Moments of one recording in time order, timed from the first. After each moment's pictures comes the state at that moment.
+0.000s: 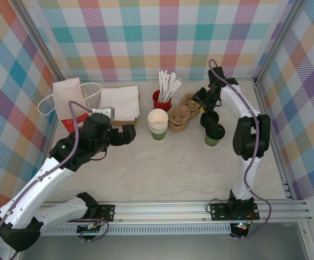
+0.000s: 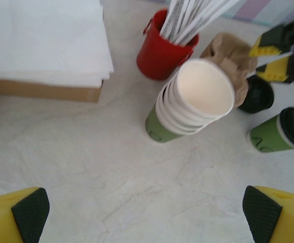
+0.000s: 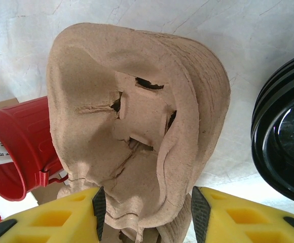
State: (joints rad) left arm -0.65 0.96 1.19 -0.88 -0.21 -0.57; right arm 0.17 2.05 1.82 -0.92 -0.33 0.80
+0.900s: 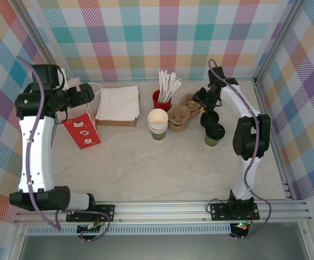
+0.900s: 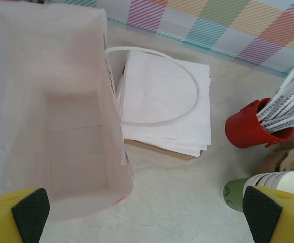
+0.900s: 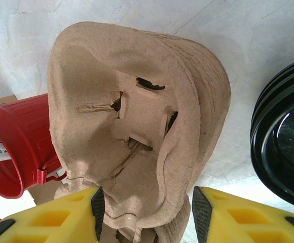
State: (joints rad) left arm 0.06 1.39 1.85 -1.24 0.07 -0.25; right arm 0.17 2.05 1.82 -0.92 -0.33 0.77
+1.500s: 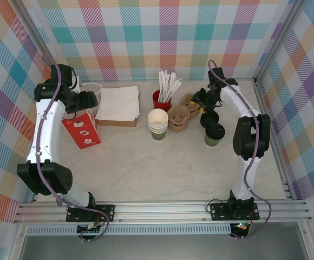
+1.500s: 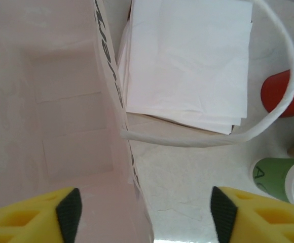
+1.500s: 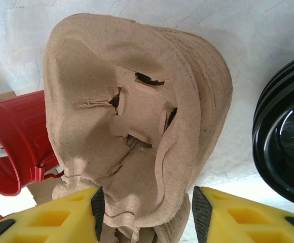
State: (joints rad) left arm 0.06 1.55 1.76 -1.23 0.08 -0.20; right arm 0.17 2.05 1.81 -0.92 -0.35 0.77
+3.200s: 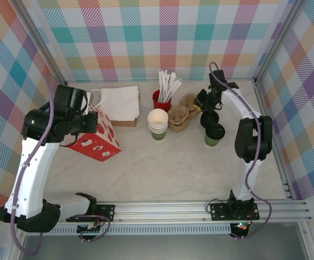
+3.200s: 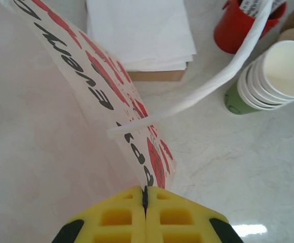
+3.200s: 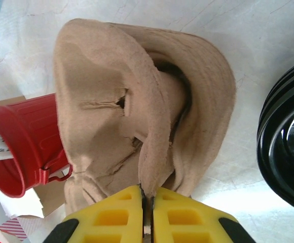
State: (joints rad) left arm -0.36 1.20 1.76 -1.48 -0.14 -0.24; right arm 0.17 1.99 1.70 -0.80 -0.36 0.80
